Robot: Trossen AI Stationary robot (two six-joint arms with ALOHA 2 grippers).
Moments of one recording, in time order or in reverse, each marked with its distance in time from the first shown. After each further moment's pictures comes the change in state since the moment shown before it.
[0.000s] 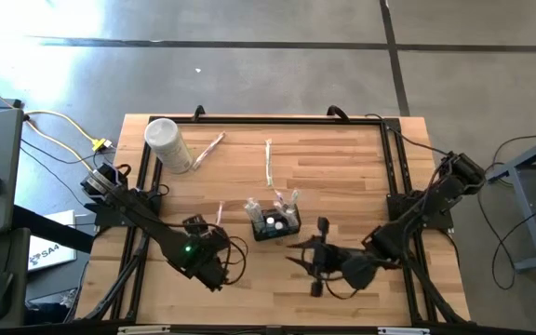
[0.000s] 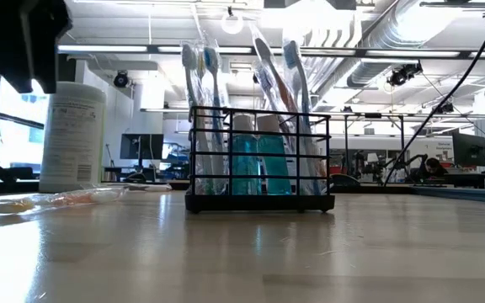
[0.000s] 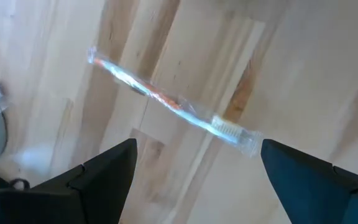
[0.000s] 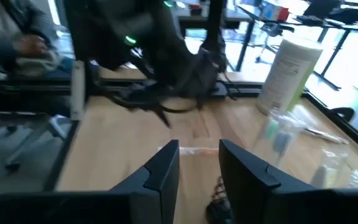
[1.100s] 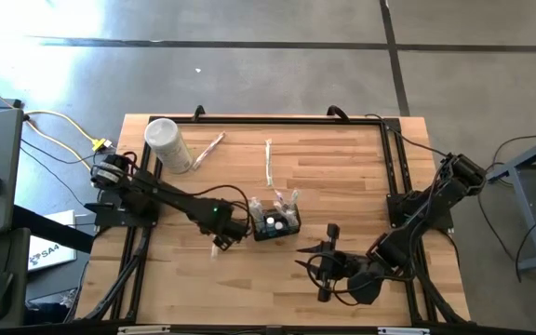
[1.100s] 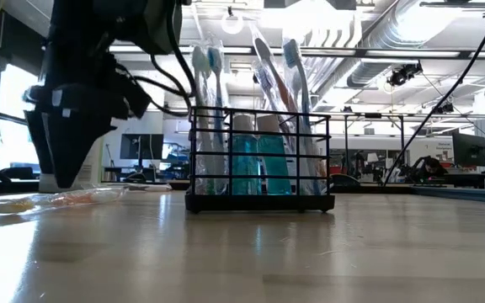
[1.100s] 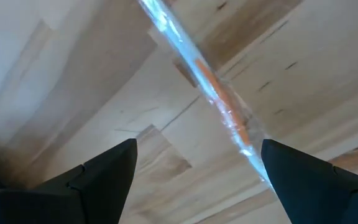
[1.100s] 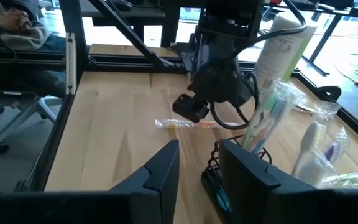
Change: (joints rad) left arm 0.351 0.013 -0.275 0.216 0.286 -0.091; right arm 0.086 0.001 0.000 -0.169 0.098 0.139
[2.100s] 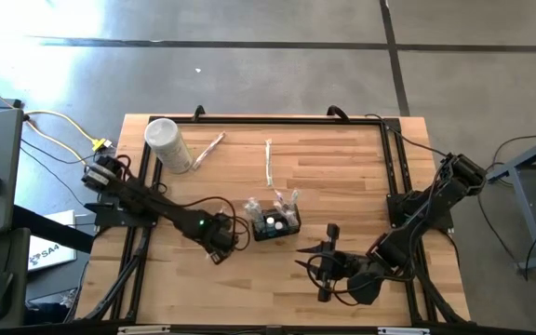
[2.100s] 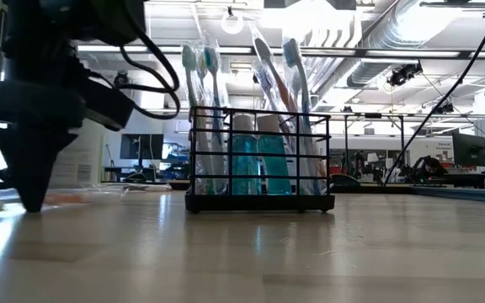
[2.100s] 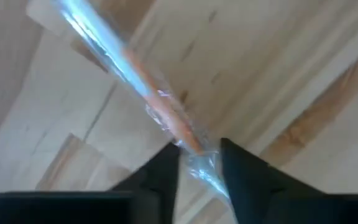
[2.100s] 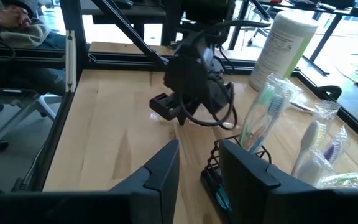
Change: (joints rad) left arm -0.137 -0.003 -0.218 0.288 0.091 0.057; right arm 0.001 0.000 0.000 -0.007 -0.004 -0.002
